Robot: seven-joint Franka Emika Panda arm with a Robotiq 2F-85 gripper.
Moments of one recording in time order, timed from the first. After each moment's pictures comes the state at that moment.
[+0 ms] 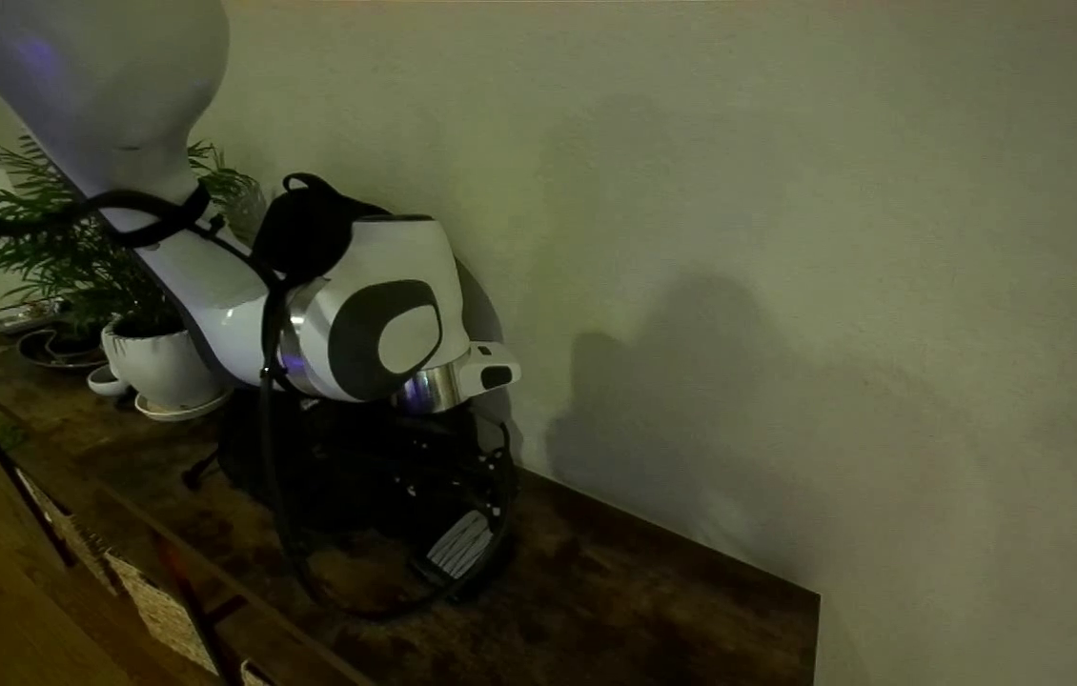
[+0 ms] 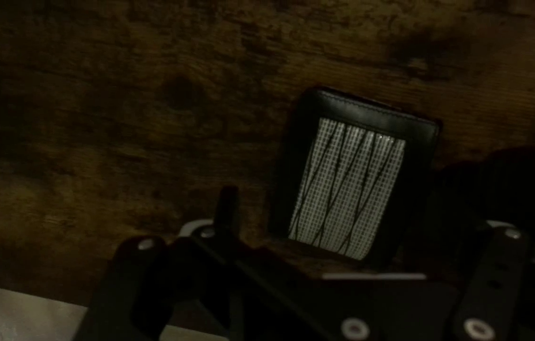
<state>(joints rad) 0.00 0.75 -0.12 -1.96 -0.17 2.75 -0.01</state>
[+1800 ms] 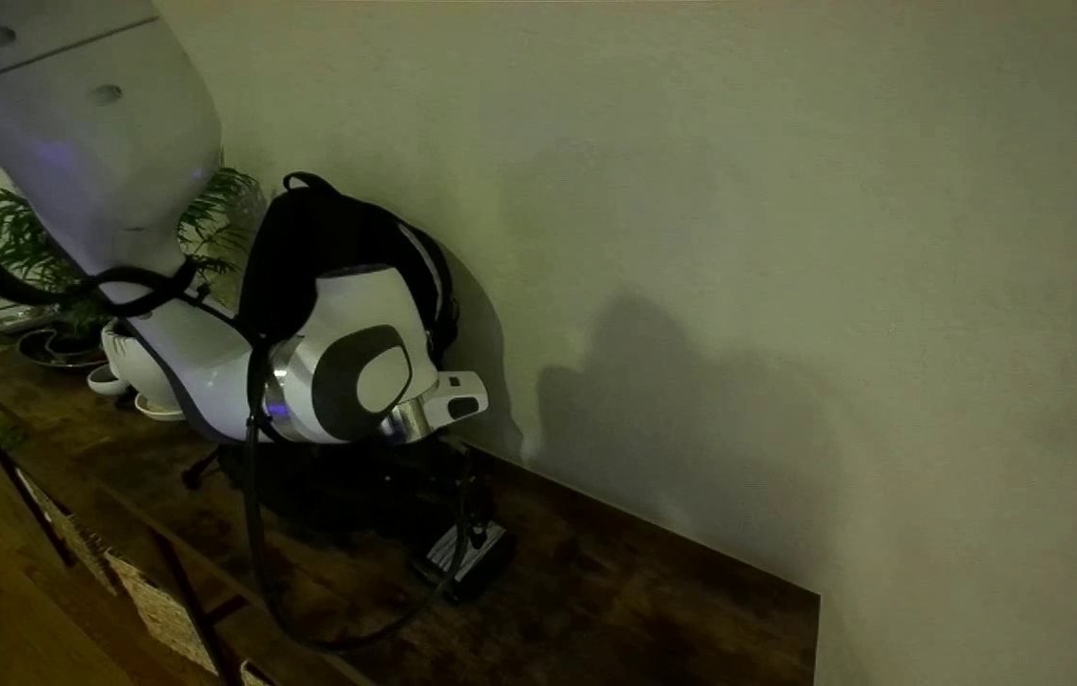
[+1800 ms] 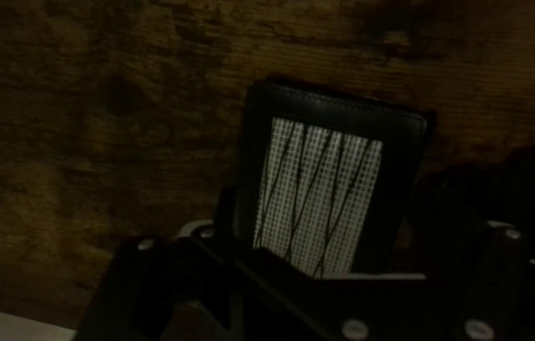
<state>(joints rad) 0.18 0.90 -0.24 -1.90 -0.17 2.86 0.19</state>
